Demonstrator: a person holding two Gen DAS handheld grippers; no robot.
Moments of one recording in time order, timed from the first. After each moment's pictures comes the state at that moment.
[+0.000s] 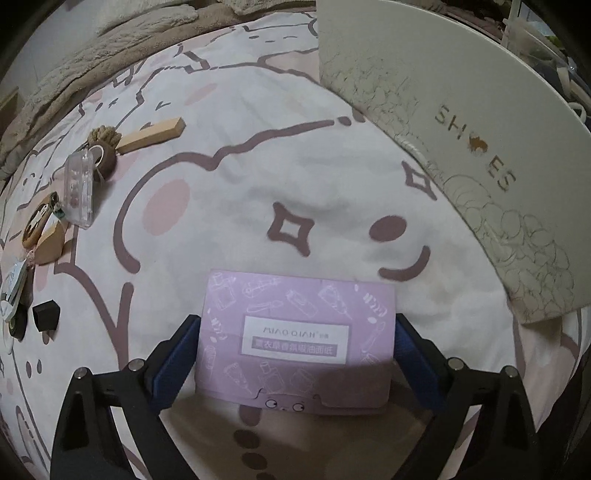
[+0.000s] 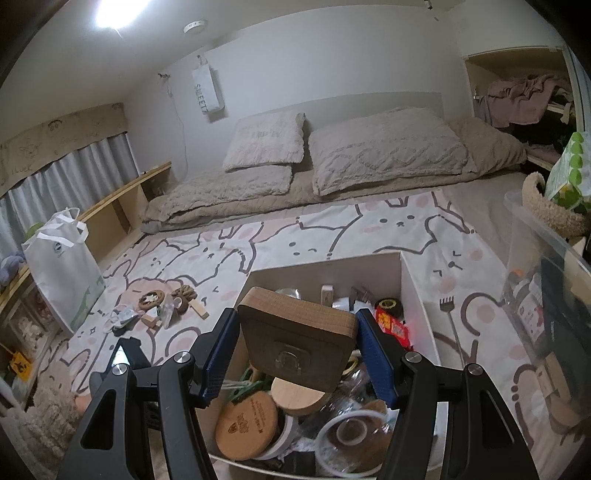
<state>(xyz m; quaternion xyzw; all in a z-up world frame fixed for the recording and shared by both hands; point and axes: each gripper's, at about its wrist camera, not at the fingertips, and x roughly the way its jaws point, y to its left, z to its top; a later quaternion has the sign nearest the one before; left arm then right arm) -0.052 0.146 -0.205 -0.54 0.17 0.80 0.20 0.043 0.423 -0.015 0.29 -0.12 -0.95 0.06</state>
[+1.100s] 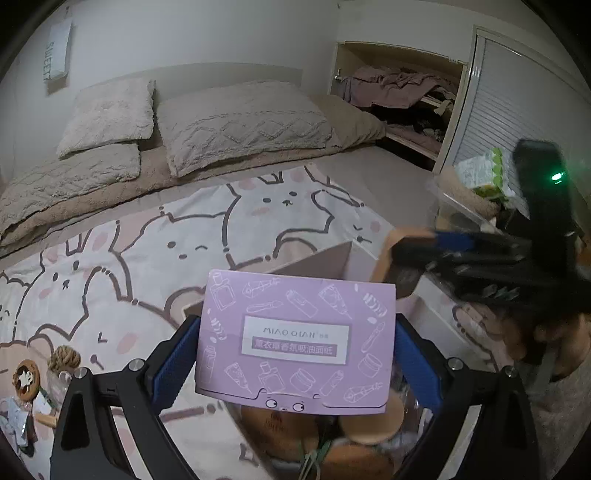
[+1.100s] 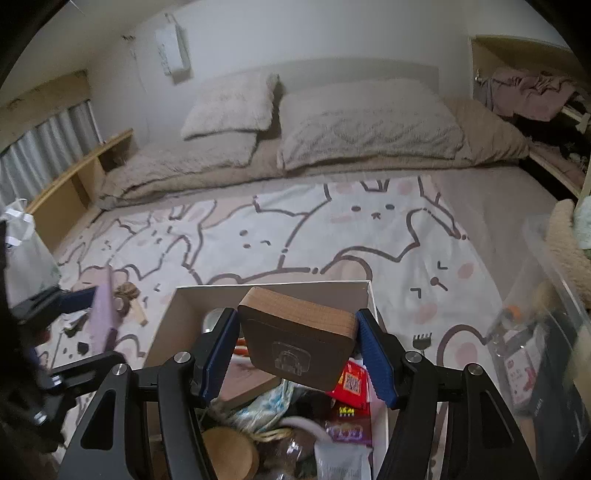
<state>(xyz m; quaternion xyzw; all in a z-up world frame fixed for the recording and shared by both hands) -0.126 0.297 -0.002 -0.37 0.06 0.87 0.32 -0.088 0.466 -0.036 0.38 -0.08 -0.92 0.01</state>
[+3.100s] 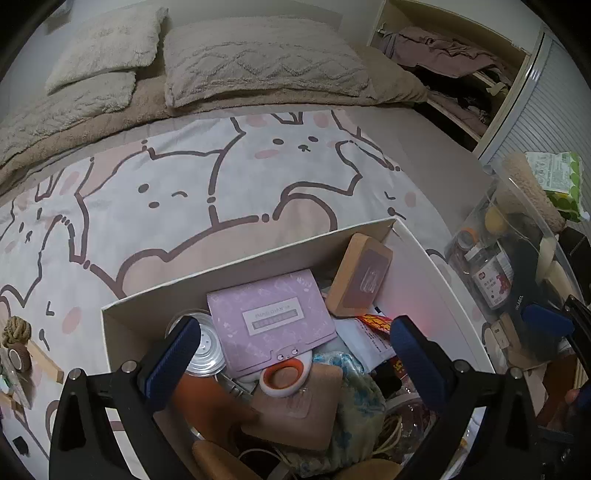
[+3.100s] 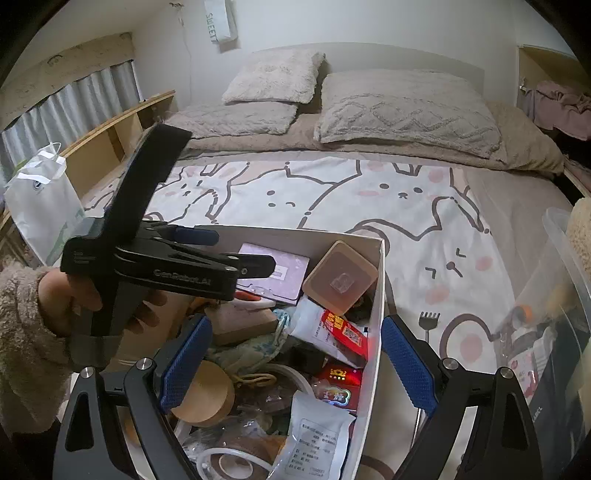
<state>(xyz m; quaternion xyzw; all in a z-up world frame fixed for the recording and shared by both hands) -0.195 0.362 -0.082 -0.48 0.04 0.84 0.27 -0.047 0.476 -0.054 0.40 -0.03 -0.91 0.10</state>
